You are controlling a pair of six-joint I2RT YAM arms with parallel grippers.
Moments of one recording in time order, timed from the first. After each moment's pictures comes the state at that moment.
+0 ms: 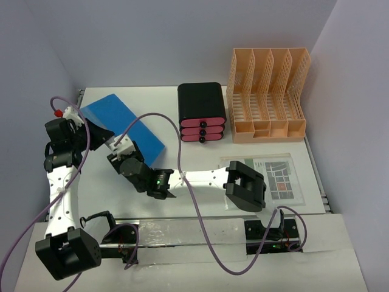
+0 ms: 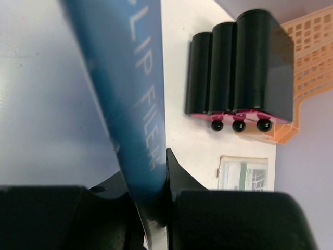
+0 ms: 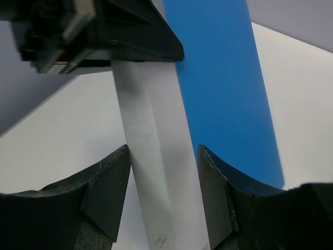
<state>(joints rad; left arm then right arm) 0.28 0.99 0.90 -0.44 0.55 -0.53 1.34 2.07 1.59 0.30 0.73 0.10</state>
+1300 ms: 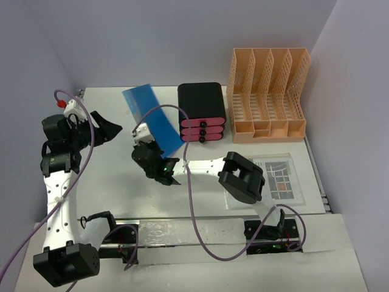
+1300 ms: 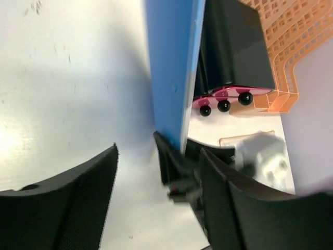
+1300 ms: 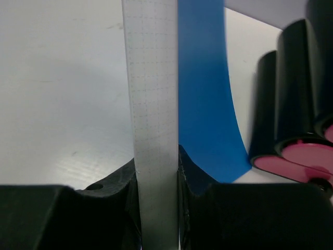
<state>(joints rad) 0.22 0.93 0.99 -0.49 0.61 -0.38 1.19 2.11 1.51 0.26 0.90 0.10</state>
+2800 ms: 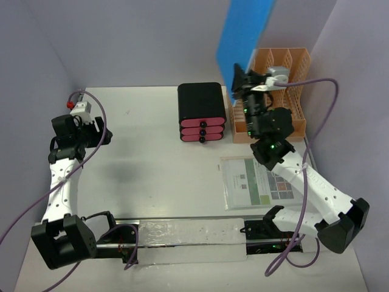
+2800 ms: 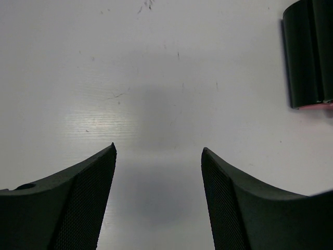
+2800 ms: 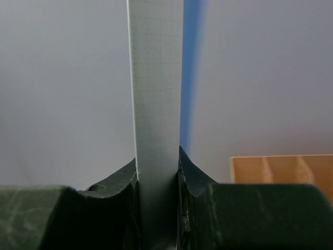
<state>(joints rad) 0.24 1.09 0.89 -0.39 0.34 -0.02 0.66 1.12 1.13 0.56 0.43 -0.09</state>
